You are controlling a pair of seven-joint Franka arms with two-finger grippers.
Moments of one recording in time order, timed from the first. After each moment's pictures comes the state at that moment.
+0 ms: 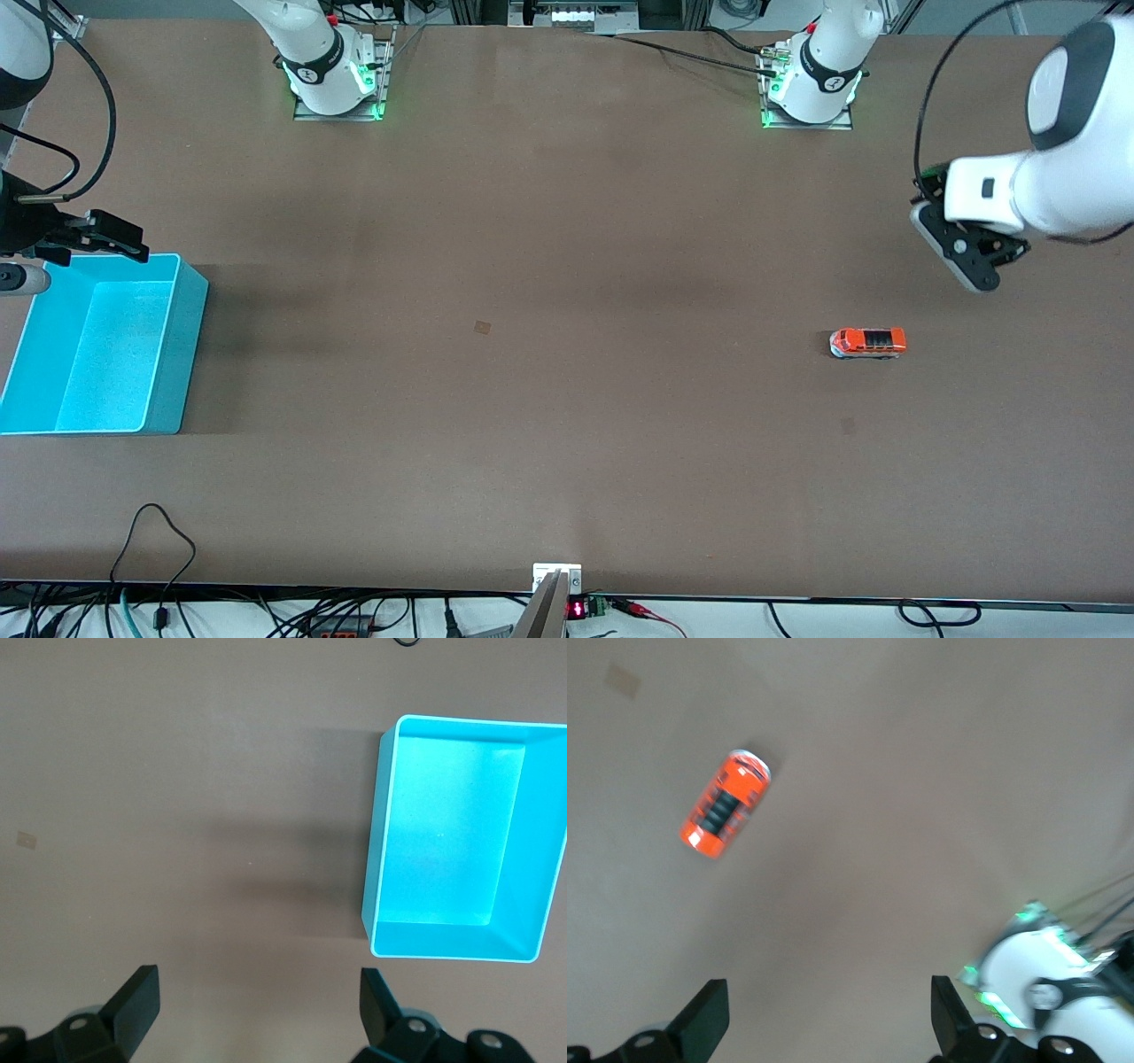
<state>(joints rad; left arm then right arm) 0.05 0.13 -0.05 -1.78 0.07 1.60 0.97 -0.01 0.16 -0.03 -1.48 -0.03 1.58 -0.10</state>
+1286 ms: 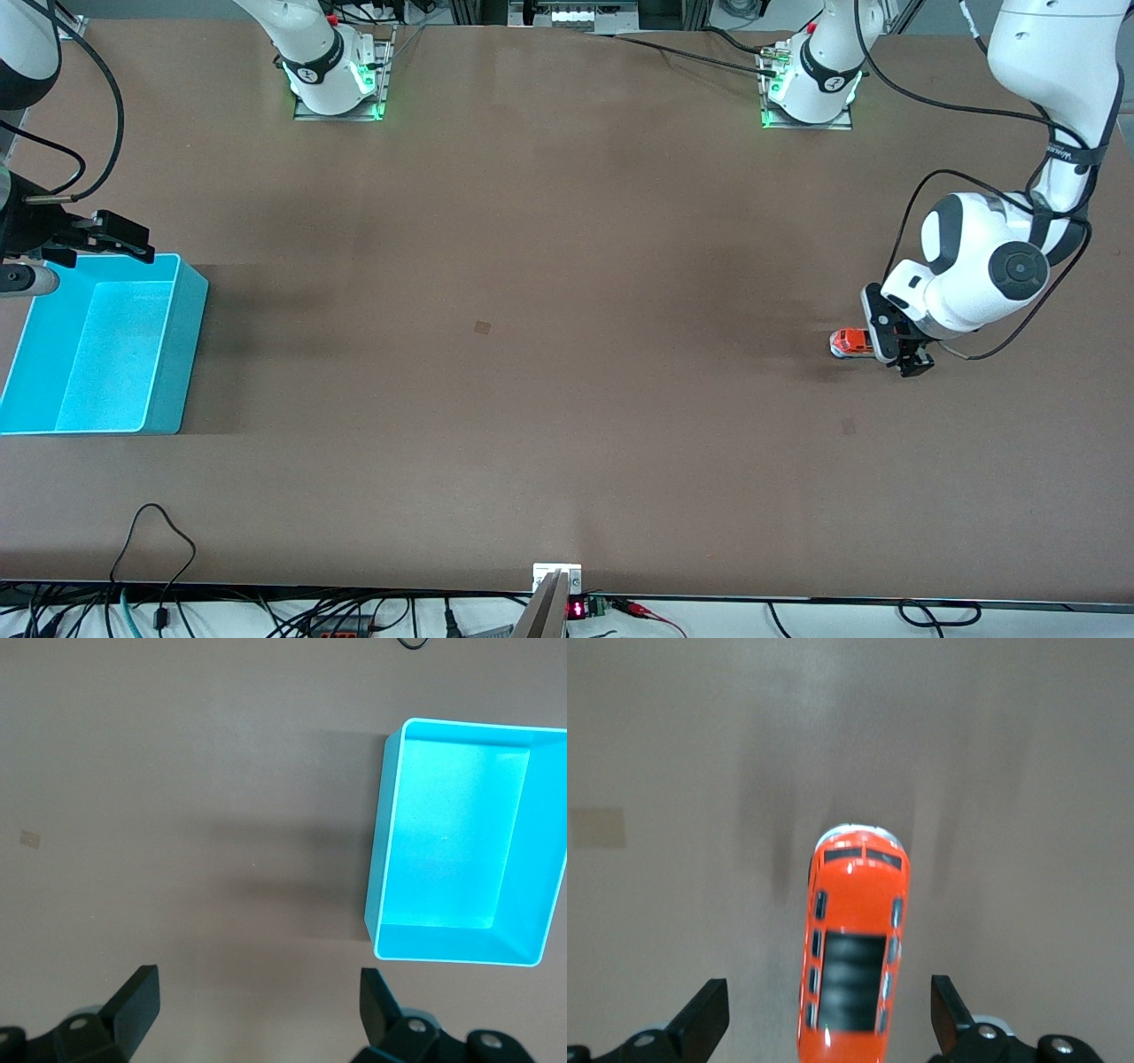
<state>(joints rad) 0.14 0.43 -0.08 -2.07 0.12 2.46 1.41 0.00 0.16 -0.03 -1.48 -0.03 1.58 -0.10</state>
